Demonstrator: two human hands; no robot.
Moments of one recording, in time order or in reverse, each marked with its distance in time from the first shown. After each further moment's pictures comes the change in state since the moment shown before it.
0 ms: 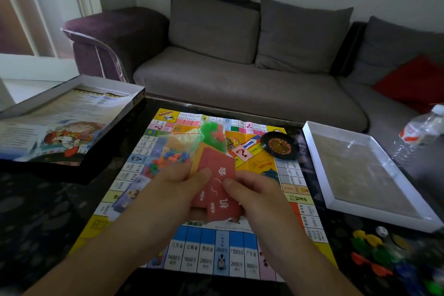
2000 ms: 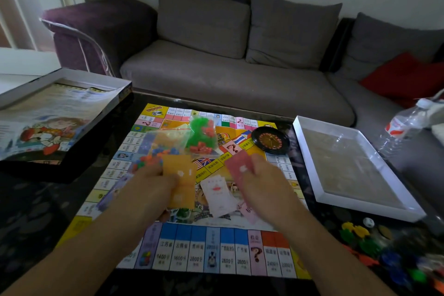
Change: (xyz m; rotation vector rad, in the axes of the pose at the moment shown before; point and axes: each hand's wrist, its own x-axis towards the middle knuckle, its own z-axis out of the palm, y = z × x) left_hand 0.031 -0.015 -0.018 0.374 0.241 -0.133; right_hand 0.035 0.008 -0.036 -0.730 0.121 -0.043
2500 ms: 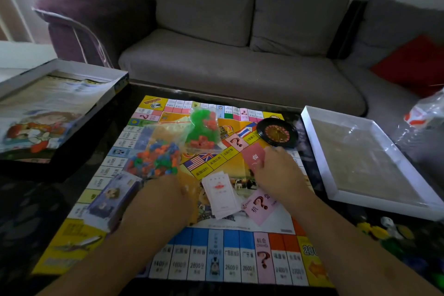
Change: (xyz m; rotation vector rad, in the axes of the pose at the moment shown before) left_hand 0.036 -0.029 0.033 0.845 0.056 0.141; right_hand 0.085 0.061 0.014 -0.451 0.090 0.076
